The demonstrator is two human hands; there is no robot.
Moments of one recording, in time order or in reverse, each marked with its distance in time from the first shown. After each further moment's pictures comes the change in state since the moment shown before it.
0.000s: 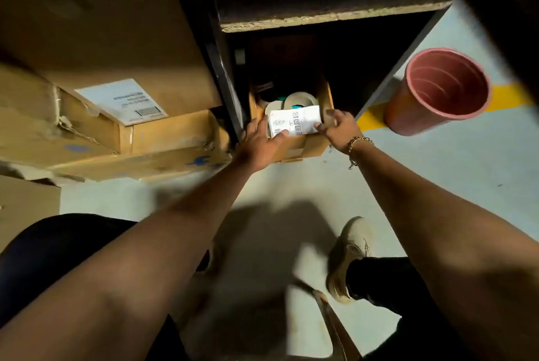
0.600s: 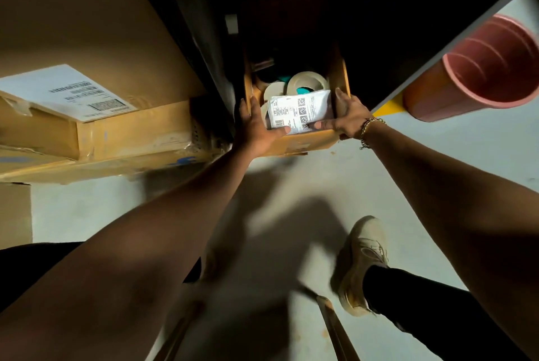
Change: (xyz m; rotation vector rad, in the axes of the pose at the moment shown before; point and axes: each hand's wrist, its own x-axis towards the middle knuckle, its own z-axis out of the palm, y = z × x) left_hand 0.092 -0.037 0.050 -0.067 -0.004 -0.127; right_hand 0.095 0.041 0.027 -0.071 -0.177 0.080
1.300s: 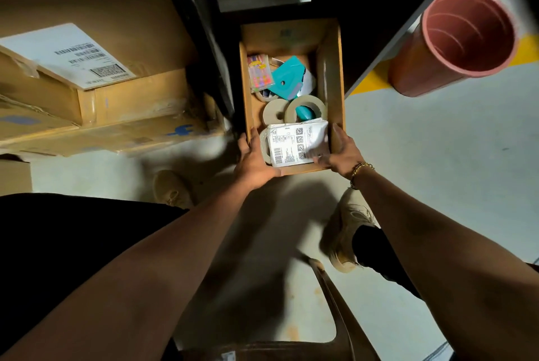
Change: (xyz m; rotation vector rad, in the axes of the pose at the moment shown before) left_hand -0.125 -0.046 0.035 -0.011 -0.192 -0.042; right_hand -0.124 0.076 0.069 0.264 0.006 0.128
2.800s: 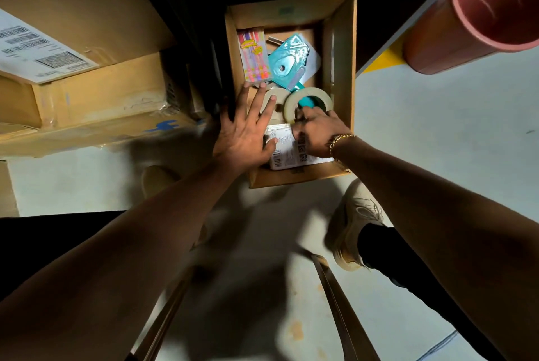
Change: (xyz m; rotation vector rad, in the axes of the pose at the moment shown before) left_hand 0.059 -0.004 -0.013 0.951 0.321 0.504; right_hand 0.053 -0.046 0.026 -1.027 -0.231 -0.500
